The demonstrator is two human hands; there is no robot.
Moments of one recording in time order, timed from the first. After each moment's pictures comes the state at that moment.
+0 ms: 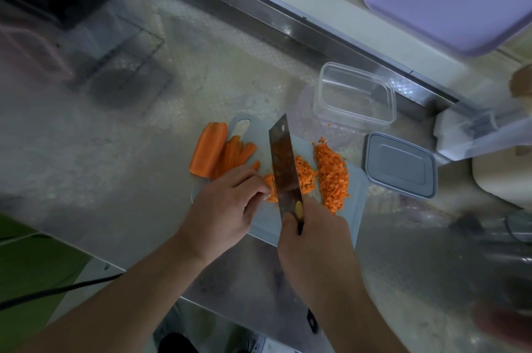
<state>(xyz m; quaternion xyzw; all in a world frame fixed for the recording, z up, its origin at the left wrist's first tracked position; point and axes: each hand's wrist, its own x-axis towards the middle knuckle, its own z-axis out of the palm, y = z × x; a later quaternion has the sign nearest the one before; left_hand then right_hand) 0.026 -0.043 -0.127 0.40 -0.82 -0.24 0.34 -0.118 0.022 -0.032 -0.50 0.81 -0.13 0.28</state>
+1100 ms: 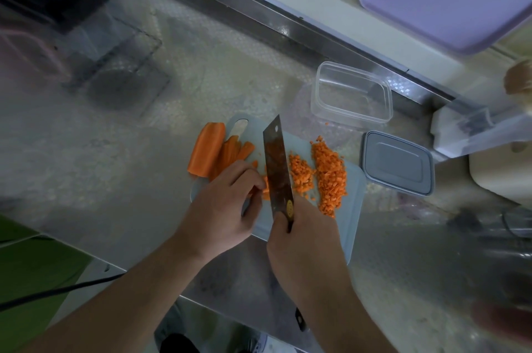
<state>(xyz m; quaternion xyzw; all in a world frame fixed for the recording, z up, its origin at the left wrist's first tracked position) 0.026 -0.043 -0.121 0.40 -0.81 -0.26 0.34 -0.110 0.023 -0.040 -0.51 0.80 -0.14 0.28</state>
